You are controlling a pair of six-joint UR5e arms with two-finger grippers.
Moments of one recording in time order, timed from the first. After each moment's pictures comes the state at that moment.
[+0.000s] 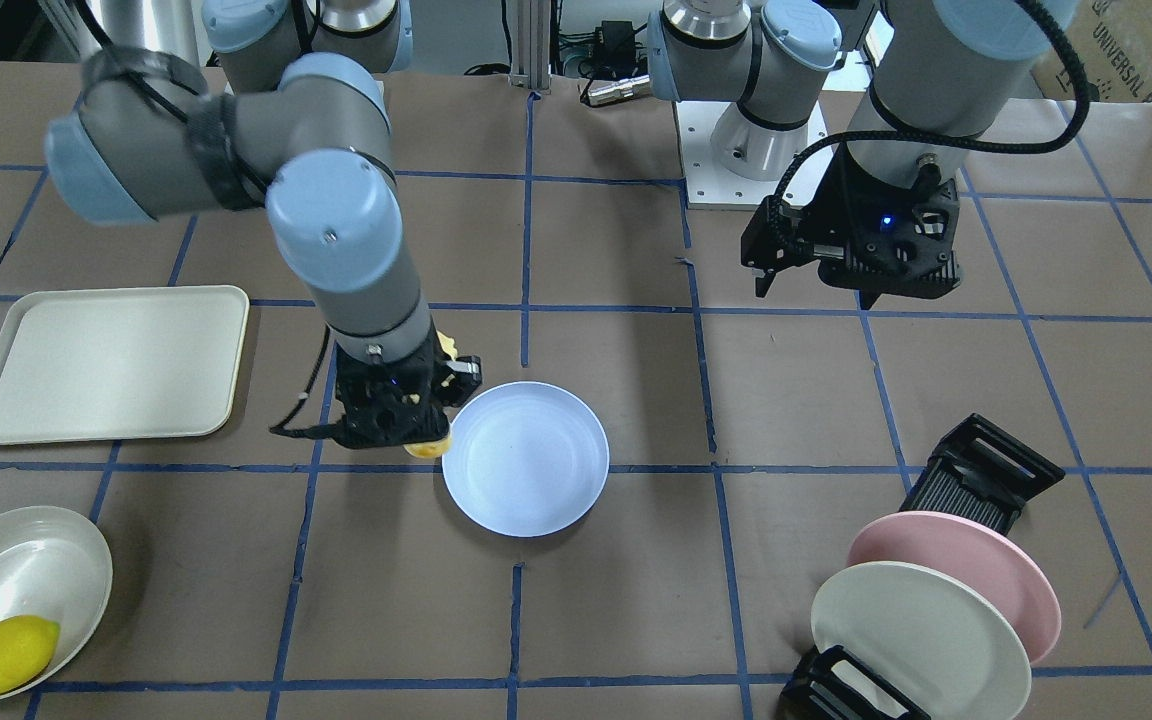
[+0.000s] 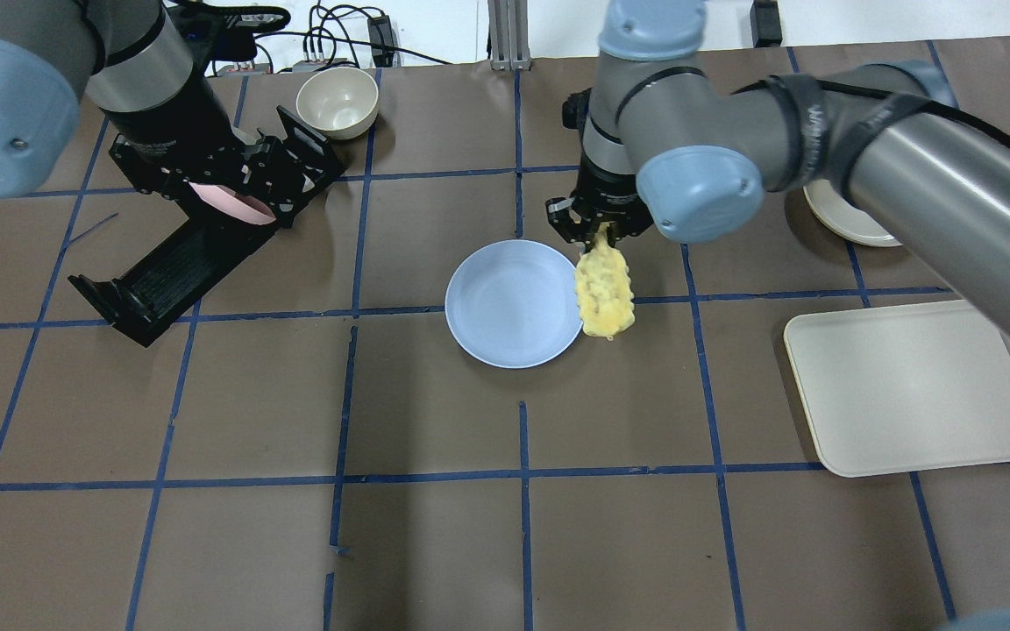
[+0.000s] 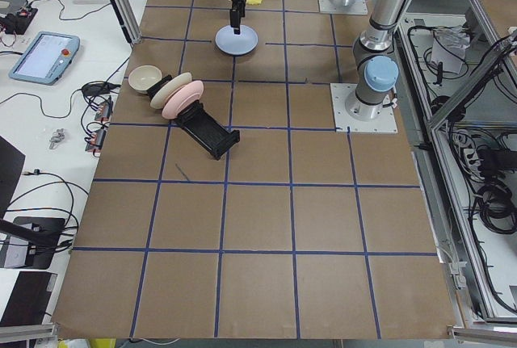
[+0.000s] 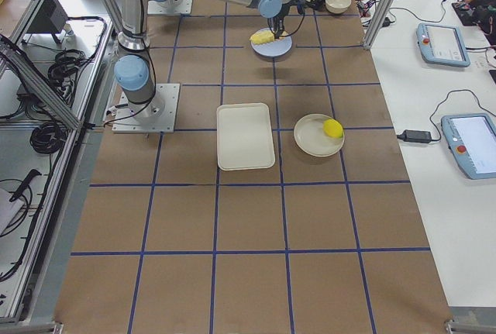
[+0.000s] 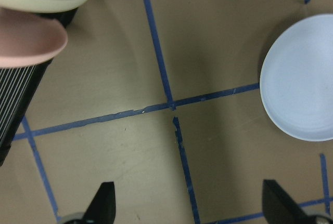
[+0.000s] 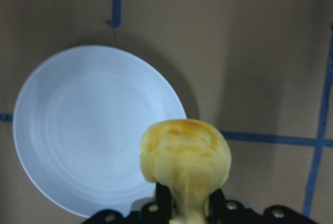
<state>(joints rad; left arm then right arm) -1.55 -1.62 -1.55 -1.57 1.59 0.15 1.83 -1.16 1.53 -1.94 -1.51 0.19</state>
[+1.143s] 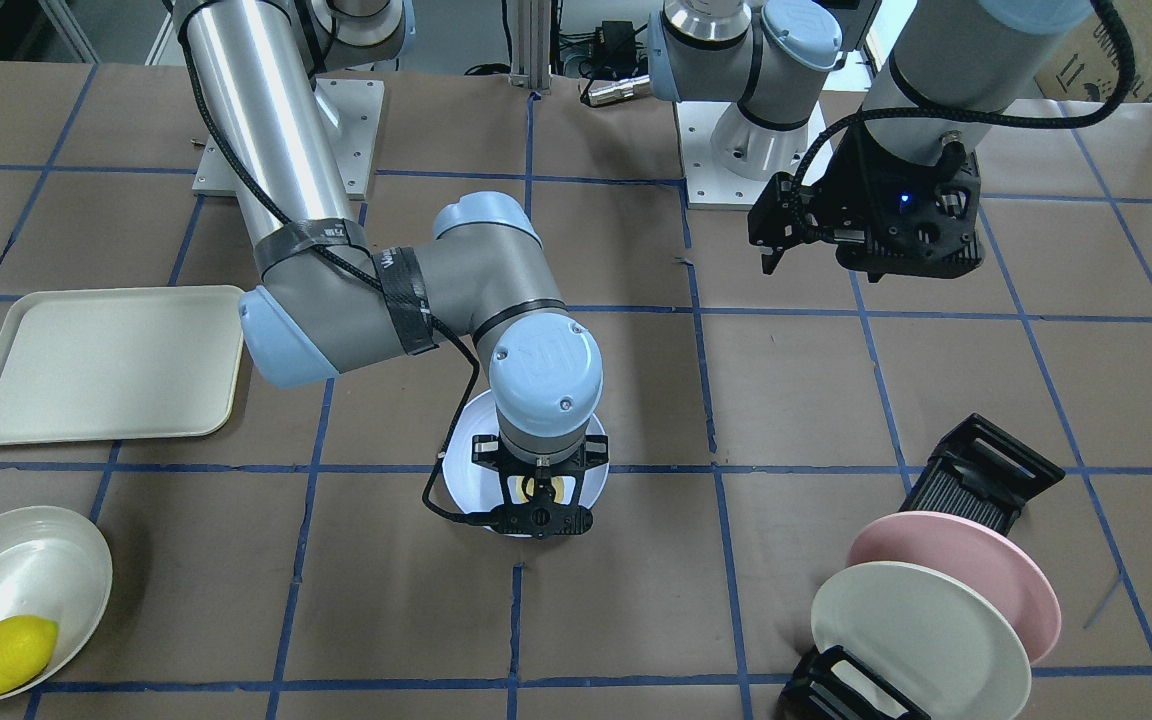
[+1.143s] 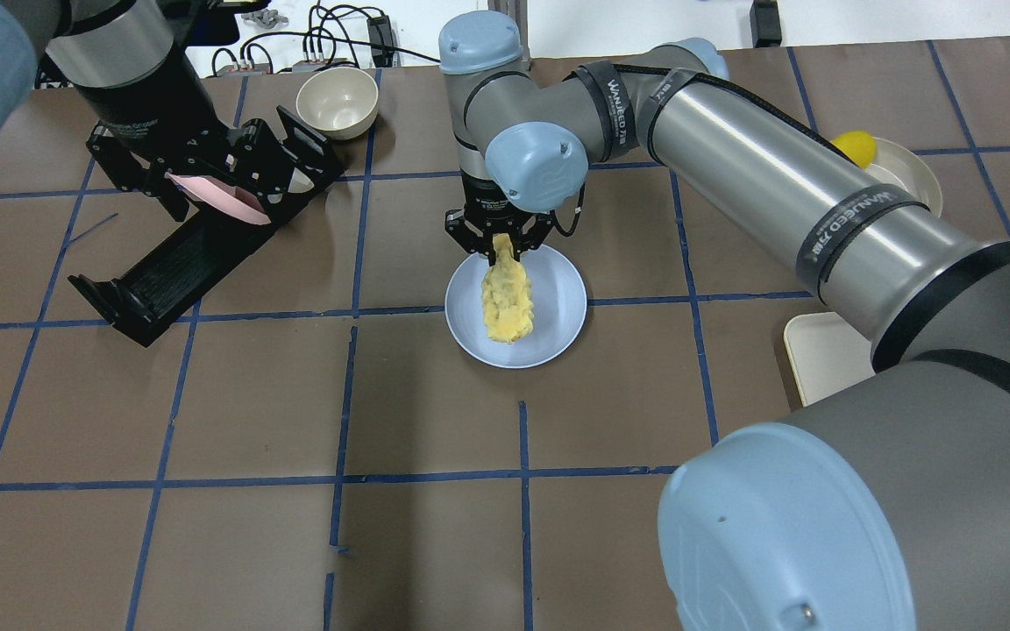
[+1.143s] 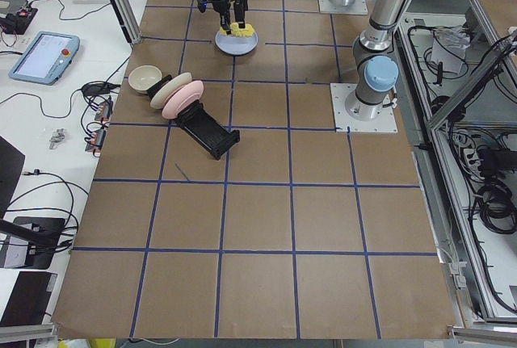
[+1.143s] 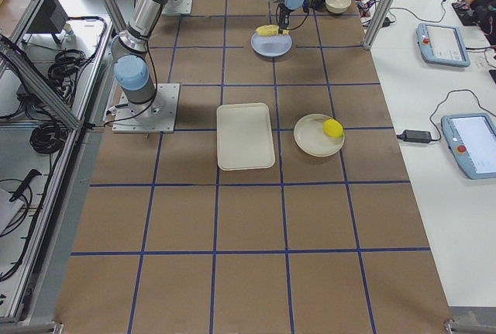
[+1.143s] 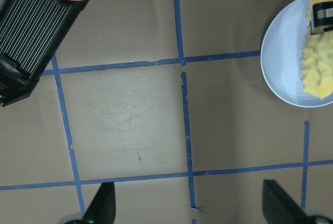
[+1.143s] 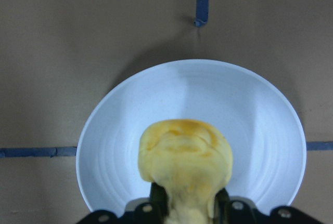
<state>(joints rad) -1.55 -1.63 -1.48 -1.68 1.58 0.10 1.96 -0.93 1.29 -1.76 -1.53 0.38</state>
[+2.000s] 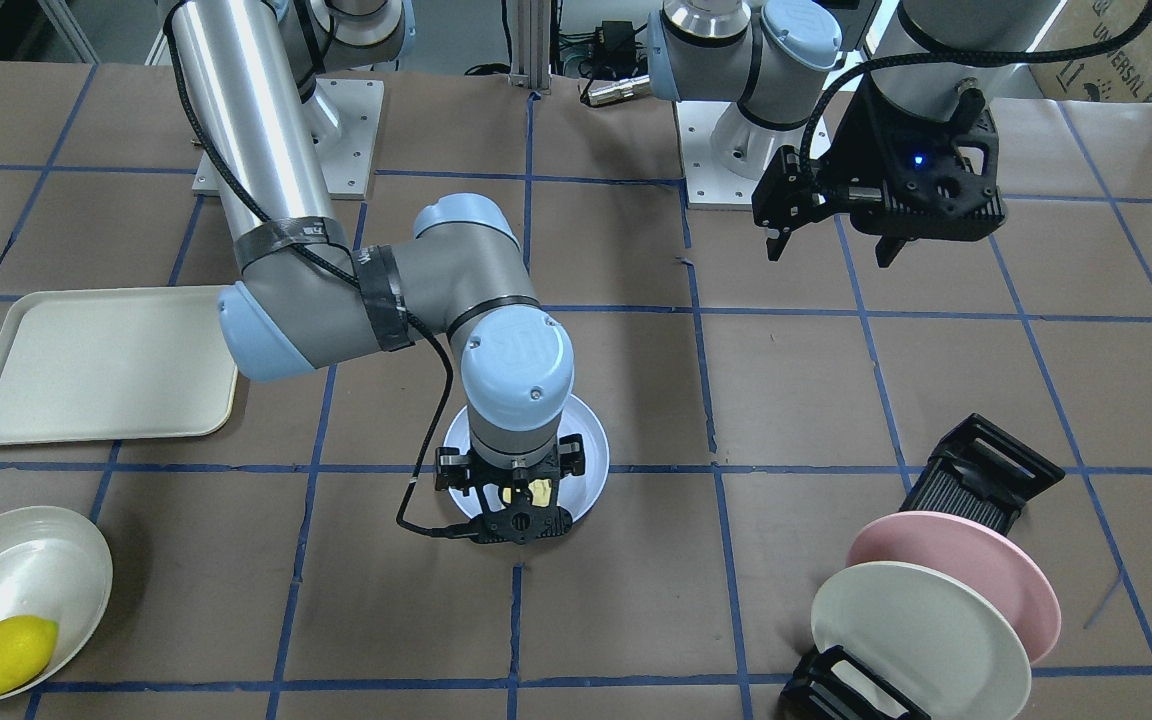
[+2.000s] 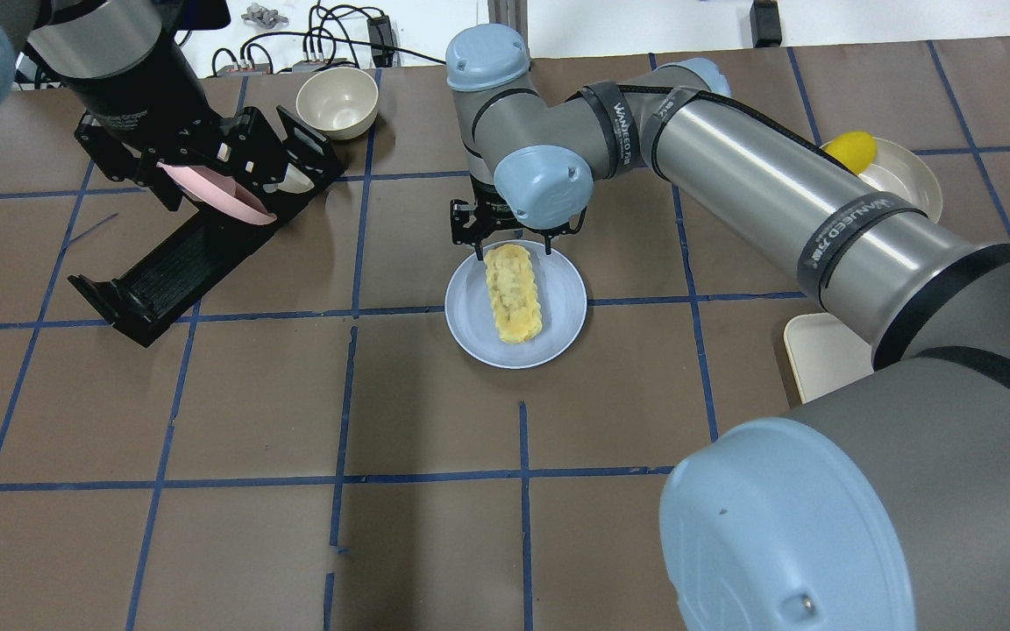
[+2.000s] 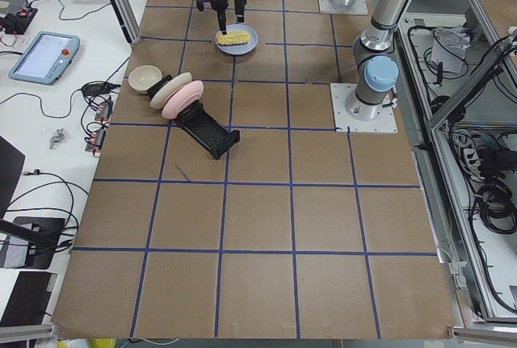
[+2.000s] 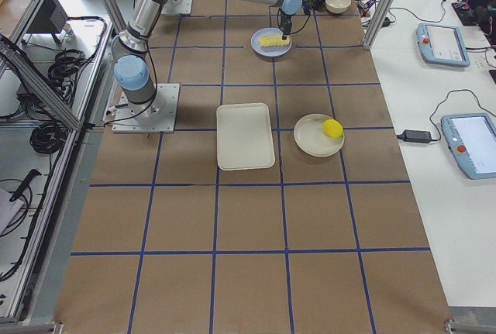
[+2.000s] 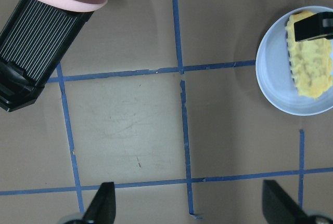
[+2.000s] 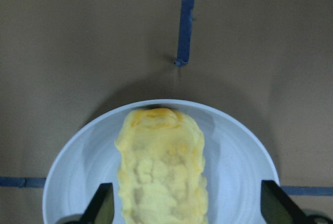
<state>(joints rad) -1.55 -1.60 -1.47 -1.66 1.58 0.06 1.91 -0.95 1.35 -1.89 -1.60 0.20</state>
